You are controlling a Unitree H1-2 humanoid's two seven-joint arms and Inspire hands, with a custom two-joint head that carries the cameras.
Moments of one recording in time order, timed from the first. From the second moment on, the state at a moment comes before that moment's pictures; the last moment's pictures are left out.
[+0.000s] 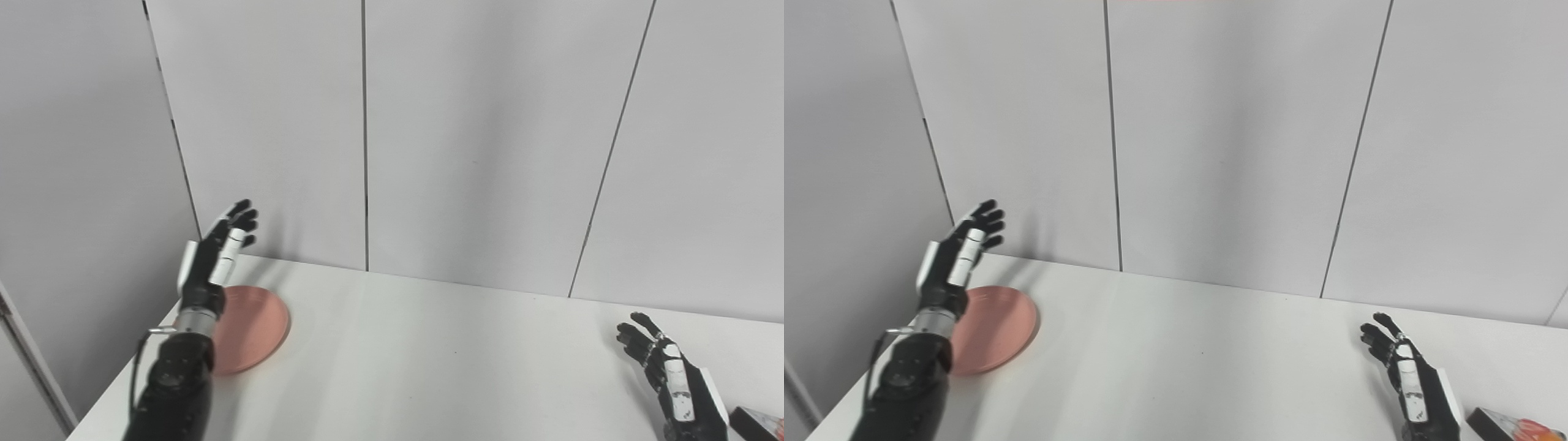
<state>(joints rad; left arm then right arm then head) -0.62 0.42 0.29 0.52 -0.14 -0.22 0.01 -0.51 -0.18 -0.13 0.65 0.15 -0.38 0.17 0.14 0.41</state>
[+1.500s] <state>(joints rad) -0.77 0.54 0.32 1.27 -0.21 -0.43 -0.08 -0.46 -0.15 -0.12 0.55 0.13 -0.29 0.15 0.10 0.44</state>
